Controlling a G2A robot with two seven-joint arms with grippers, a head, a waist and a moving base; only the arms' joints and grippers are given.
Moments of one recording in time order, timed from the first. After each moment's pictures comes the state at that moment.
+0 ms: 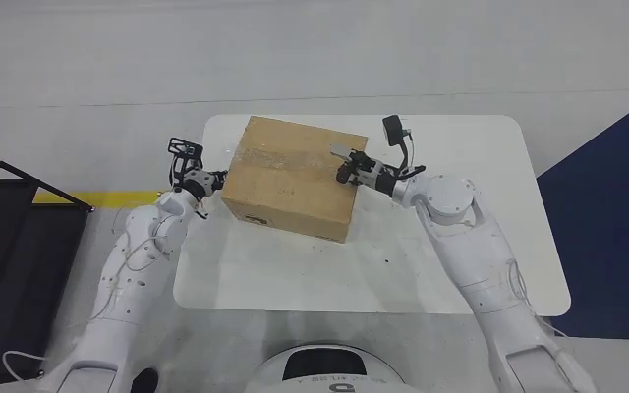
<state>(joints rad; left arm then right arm) 1.21 -1.15 -1.31 -1.23 1.11 -0.32 -0.15 -1.14 -1.25 1.21 -1.52 0.05 0.15 0.75</state>
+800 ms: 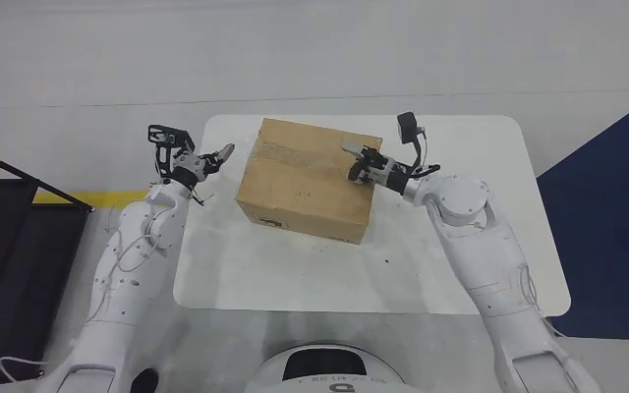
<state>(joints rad) 1.24 -1.15 -1.39 -1.31 1.04 -0.29 0.00 -1.18 -1.23 1.27 -1.56 0.06 0.15 0.75</state>
